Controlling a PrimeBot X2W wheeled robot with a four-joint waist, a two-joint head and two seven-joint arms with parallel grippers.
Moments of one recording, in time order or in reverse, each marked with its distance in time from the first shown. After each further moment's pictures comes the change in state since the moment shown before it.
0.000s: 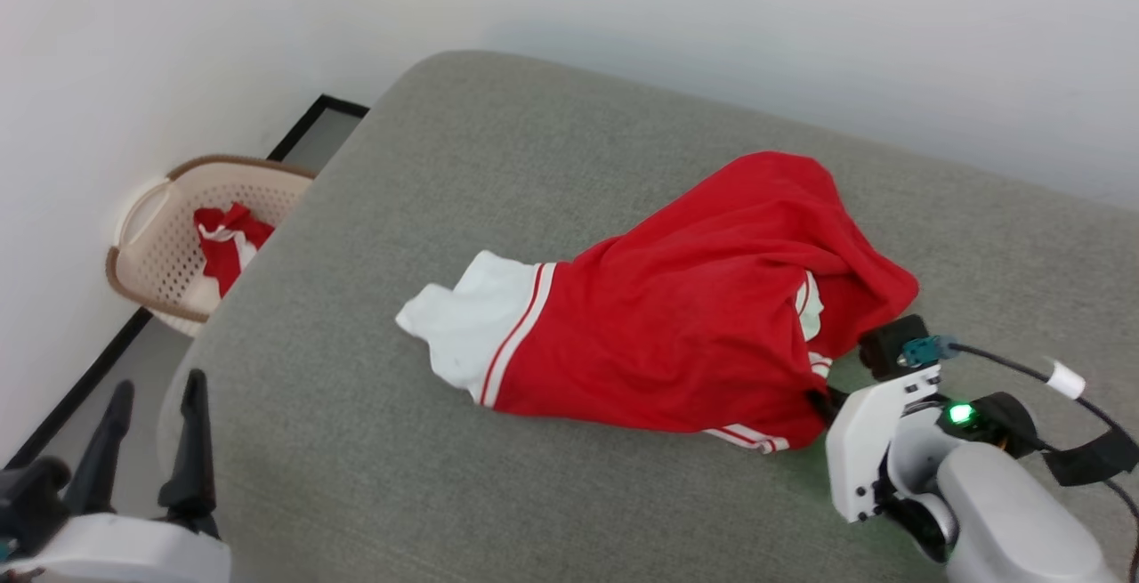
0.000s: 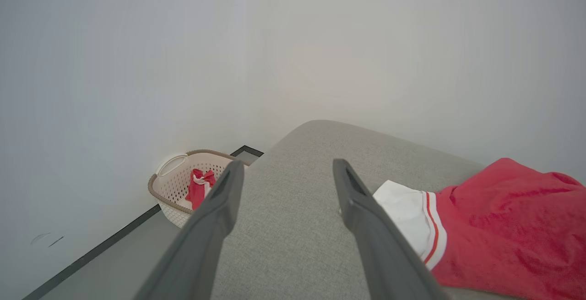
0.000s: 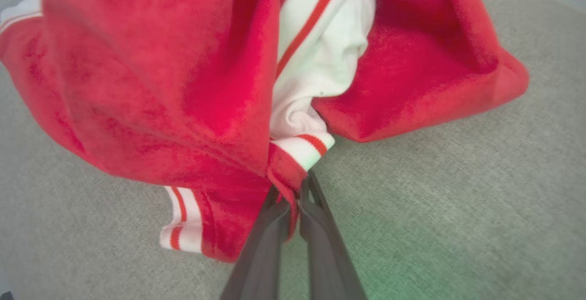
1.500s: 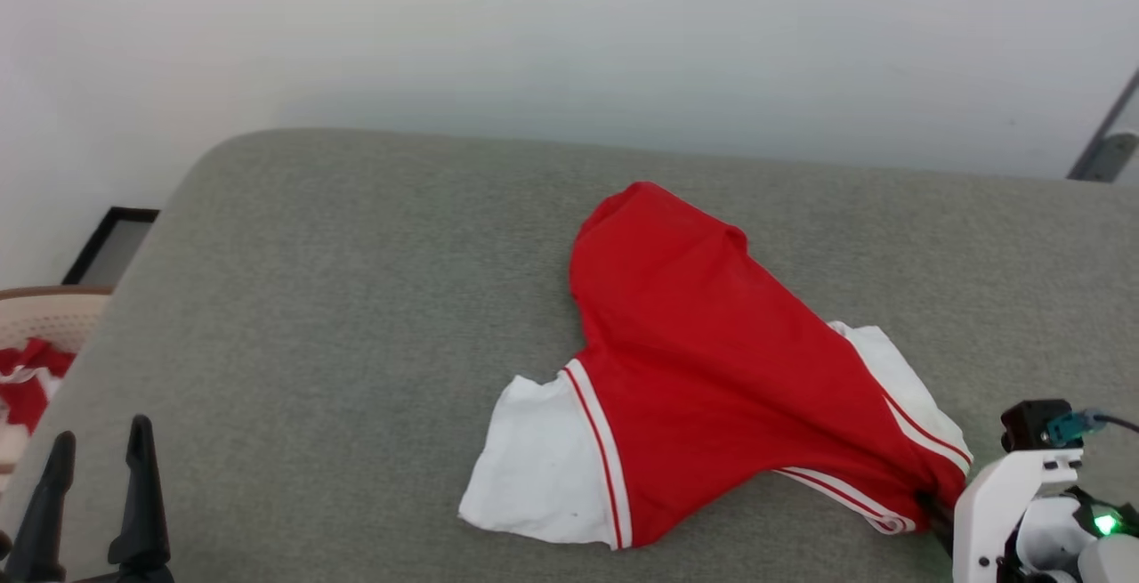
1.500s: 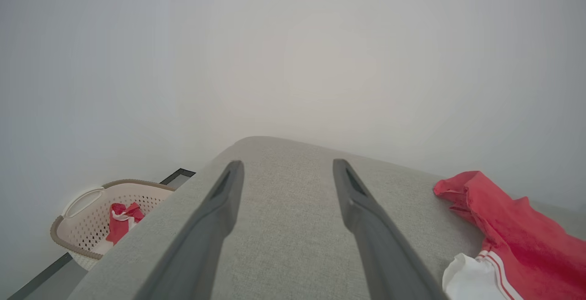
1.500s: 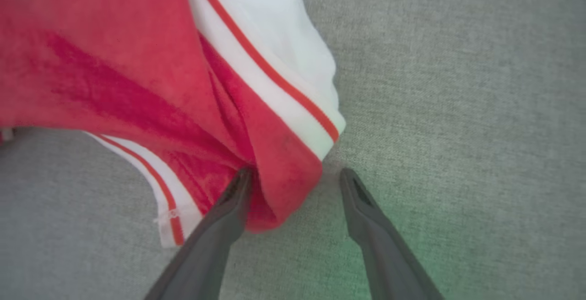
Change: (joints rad) left arm 0.160 -0.101 0.204 -0.074 0.104 -0.075 -0.002; right arm 0.283 -0.059 -0.381 -0.217 -0.064 0.000 0.290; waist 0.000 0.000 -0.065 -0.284
